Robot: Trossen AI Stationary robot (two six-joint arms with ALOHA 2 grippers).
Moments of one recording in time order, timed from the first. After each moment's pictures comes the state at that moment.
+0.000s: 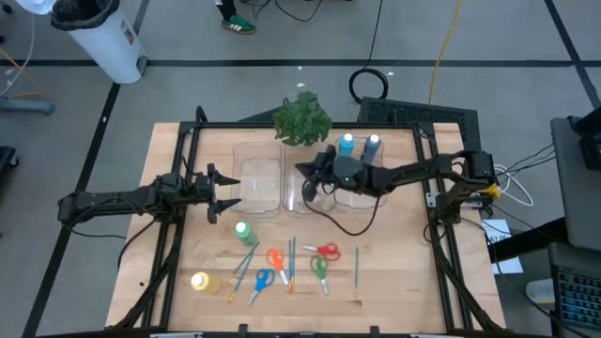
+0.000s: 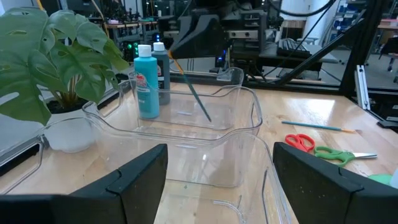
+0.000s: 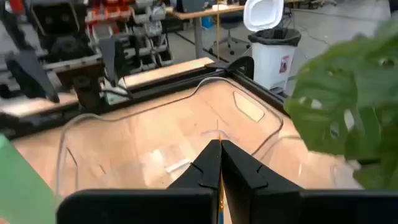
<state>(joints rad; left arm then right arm) 0.14 0.20 0.02 0.11 0.03 -0.03 -0.12 1.68 0.91 0.58 0.29 0.18</state>
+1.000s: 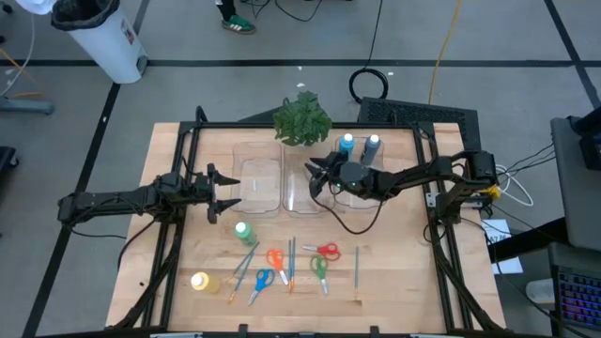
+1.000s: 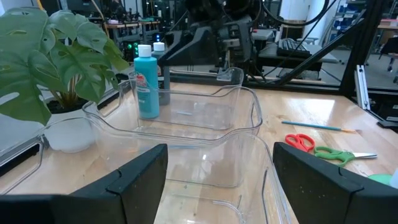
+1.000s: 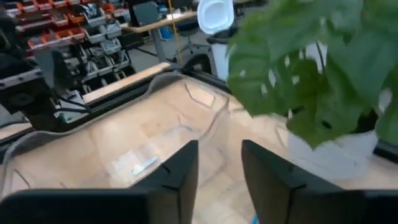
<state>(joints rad) 0.14 0.20 0.02 0.11 0.03 -0.03 -0.10 1.67 0.79 0.68 0.47 0.31</state>
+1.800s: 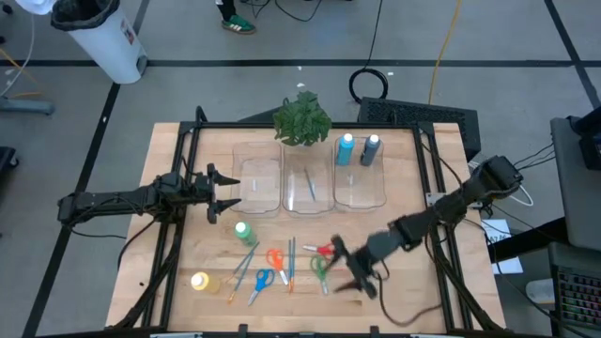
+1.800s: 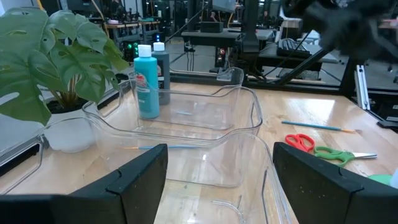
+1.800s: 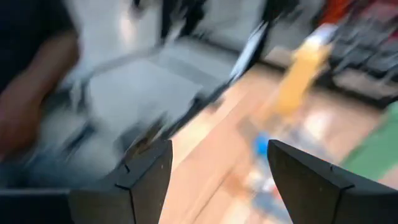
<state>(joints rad) 0.14 0.20 0.02 0.11 0.03 -0.03 0.50 1.52 0.79 0.43 -0.08 -0.12</state>
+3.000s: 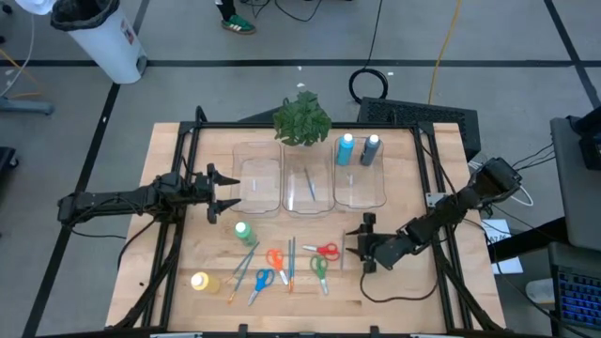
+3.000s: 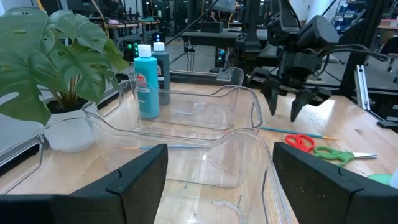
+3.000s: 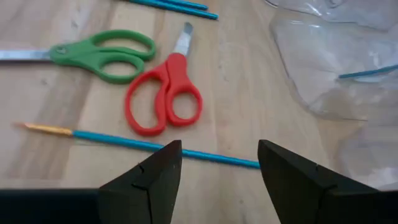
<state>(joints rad) 0.14 0.20 0.02 0.11 0.03 -0.03 0.57 1.54 0.44 0.36 0.58 0.25</state>
